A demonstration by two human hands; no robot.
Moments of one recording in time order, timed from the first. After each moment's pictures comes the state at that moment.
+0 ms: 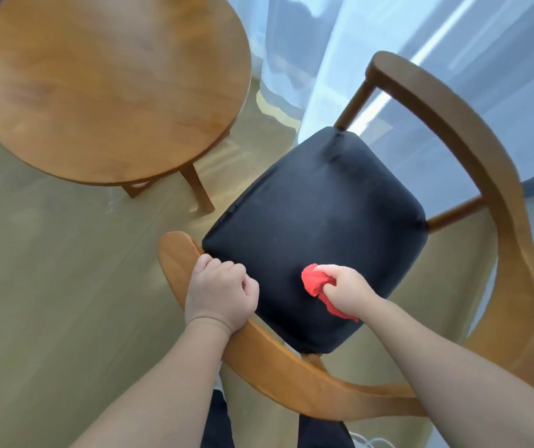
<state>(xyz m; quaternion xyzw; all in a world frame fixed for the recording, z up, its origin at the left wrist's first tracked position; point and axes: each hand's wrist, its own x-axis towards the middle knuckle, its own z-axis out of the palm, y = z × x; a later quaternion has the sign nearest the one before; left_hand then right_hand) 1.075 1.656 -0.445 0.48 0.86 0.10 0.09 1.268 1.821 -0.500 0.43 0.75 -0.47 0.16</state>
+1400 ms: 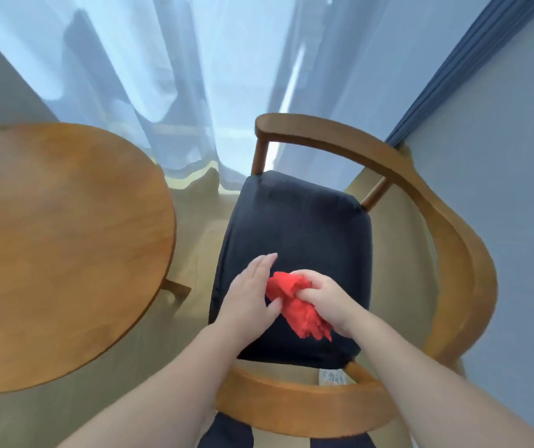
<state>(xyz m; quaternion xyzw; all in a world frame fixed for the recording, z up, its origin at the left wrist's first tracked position) 0.994 1.777 -0.397 0.65 0.63 0.15 0.41 1.173 1.805 -0.381 0.57 0.42 -0.69 -0.14</state>
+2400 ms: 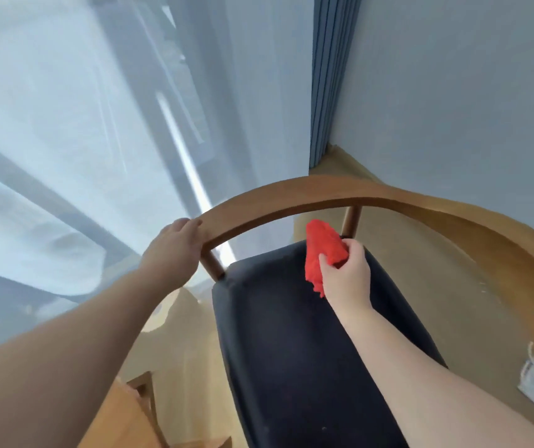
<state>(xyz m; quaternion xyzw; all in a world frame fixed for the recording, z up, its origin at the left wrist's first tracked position) 0.962 2.148 -0.414 0.85 0.51 0.00 0.16 1.188 1.975 -0.453 0.79 0.24 -0.24 -0.51</state>
